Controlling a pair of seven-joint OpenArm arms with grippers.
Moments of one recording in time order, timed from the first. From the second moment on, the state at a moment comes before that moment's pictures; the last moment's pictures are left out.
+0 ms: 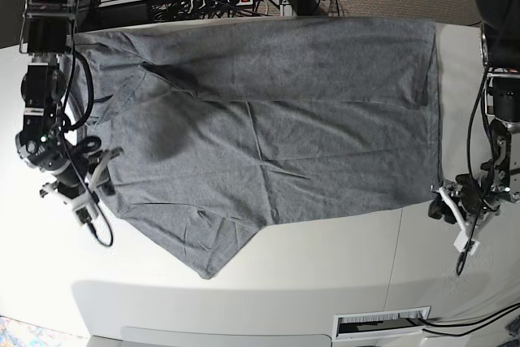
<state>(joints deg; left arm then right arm) -32.8 -31.8 9.2 43.7 -26.4 -32.6 31.5 13.8 33.8 4.0 83.3 17.4 31.7 -46.0</state>
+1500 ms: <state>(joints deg) -32.5 -32.3 9.2 43.8 -35.4 -33.4 42.9 17.0 33.8 4.1 80.7 17.3 31.6 -48.8</state>
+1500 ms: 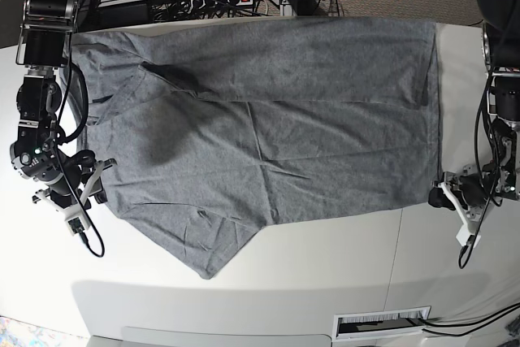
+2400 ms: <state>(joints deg) -28.4 -32.1 9.2 43.8 -39.3 -36.4 38.2 17.0 33.8 4.1 80.7 17.3 31.6 -49.3</state>
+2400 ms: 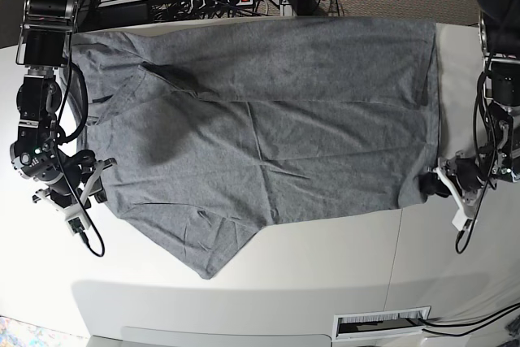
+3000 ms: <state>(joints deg) -27.6 -32.0 9.2 43.8 -28.2 -37.6 31.5 17.0 33.8 4.1 80.7 17.4 31.6 -49.9</state>
